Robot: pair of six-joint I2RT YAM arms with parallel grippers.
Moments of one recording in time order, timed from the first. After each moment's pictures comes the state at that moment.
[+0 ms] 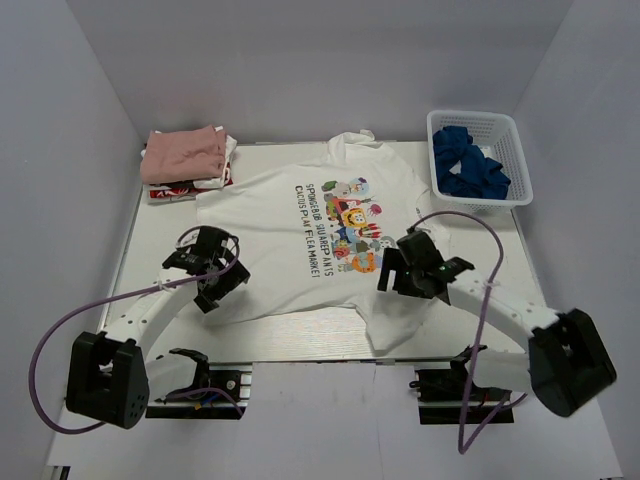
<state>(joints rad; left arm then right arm) -0.27 1.15 0.68 -0.75 -0.18 -0.95 0.58 1.23 0.64 -0.43 0.11 0.63</state>
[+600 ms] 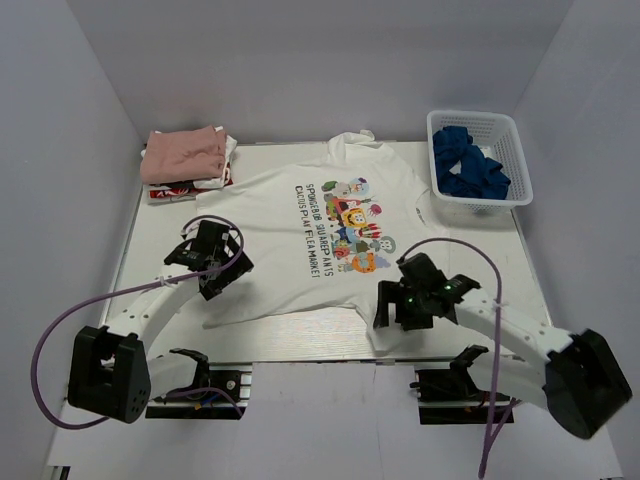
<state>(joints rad) -0.27 1.18 0.71 -0.61 -0.17 -0.85 0.64 1.00 0.51 -0.59 -0.17 0.61</state>
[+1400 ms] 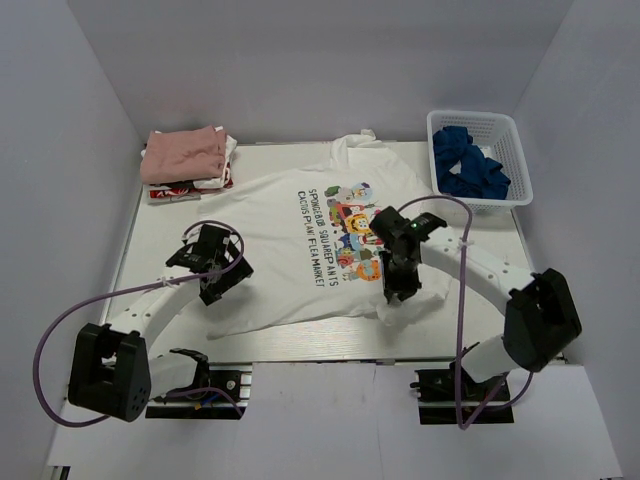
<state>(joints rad) -0.27 1.18 0.67 -0.60 -0.17 -0.85 0.68 1.44 1.07 -1.10 0.00 0.61</state>
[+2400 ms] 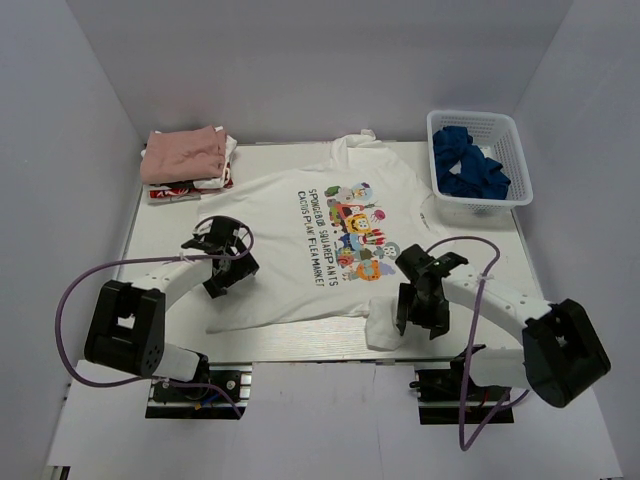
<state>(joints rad) -0.27 1.41 0.72 -0.49 -0.17 -0.83 0.60 1.22 0.67 -1.00 0.01 0.71</state>
